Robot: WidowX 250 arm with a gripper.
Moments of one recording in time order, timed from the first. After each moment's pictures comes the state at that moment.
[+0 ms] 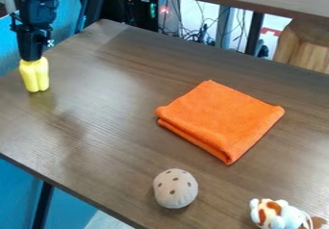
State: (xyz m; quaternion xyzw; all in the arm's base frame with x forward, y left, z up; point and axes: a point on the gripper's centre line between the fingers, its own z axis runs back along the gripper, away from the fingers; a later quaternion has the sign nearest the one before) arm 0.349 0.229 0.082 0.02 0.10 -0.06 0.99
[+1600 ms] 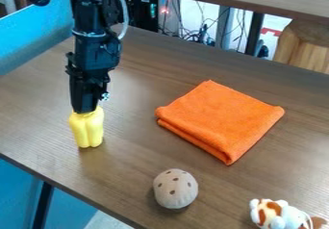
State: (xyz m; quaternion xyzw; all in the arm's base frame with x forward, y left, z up) arm 0.281 0.063 0.069 0.00 0.12 -0.20 0.97
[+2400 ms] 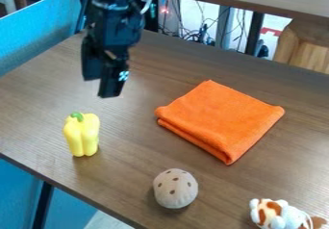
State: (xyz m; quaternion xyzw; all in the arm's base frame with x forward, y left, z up) arm 0.302 0.040 0.115 0.03 0.08 -0.24 0.97
